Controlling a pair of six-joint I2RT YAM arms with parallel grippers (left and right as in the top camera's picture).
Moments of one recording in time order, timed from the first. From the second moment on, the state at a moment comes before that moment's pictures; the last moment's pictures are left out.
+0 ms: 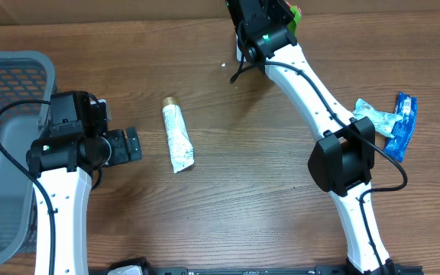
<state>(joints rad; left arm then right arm) 0.18 1.26 1.17 -1.09 0.02 -0.07 0.48 2.41 2.38 -0.63 0.85 -0.56</state>
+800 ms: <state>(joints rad) 0.18 1.26 1.17 -1.09 0.02 -0.07 0.48 2.55 2.31 -0.31 0.89 -0.87</state>
